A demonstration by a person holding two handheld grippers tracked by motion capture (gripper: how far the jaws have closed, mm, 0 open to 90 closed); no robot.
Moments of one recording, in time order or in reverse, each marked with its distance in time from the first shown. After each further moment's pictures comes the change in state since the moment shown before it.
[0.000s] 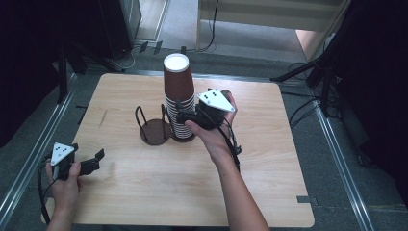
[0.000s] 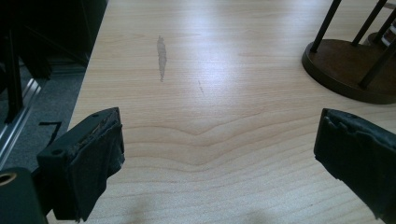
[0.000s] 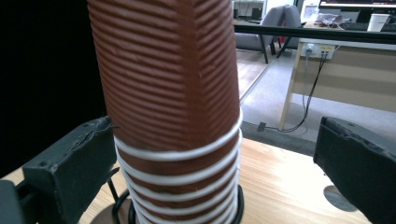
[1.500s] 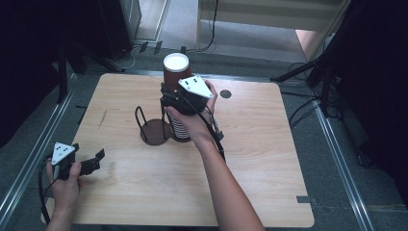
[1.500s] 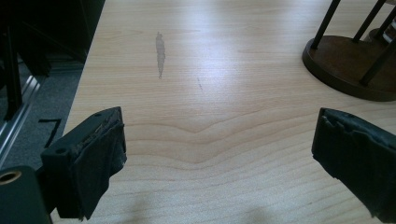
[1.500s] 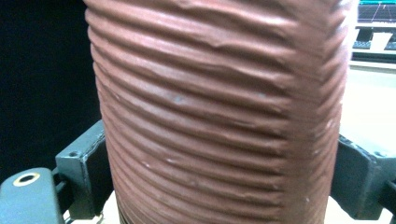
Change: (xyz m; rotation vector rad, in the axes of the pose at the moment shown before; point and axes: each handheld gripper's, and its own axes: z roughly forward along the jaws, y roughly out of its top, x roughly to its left) left arm 0.000 0.001 0.001 0.020 -0.001 0.002; right arm 0.023 0.014 0.049 -0.064 -0.022 -0.011
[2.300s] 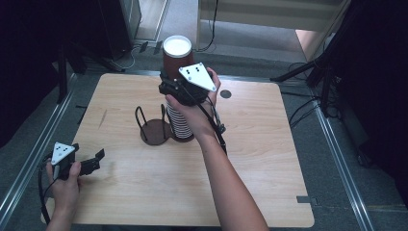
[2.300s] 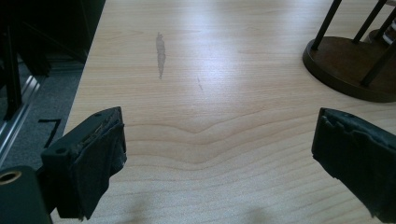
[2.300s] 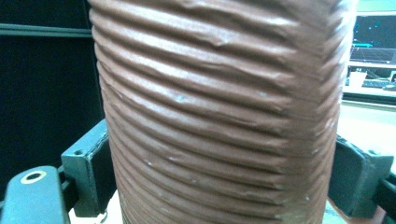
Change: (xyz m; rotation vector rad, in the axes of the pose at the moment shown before) left arm 0.000 0.000 0.000 -0.006 0.000 -0.004; right arm 0.004 0.042 -0.011 -0.132 -0.031 -0.017
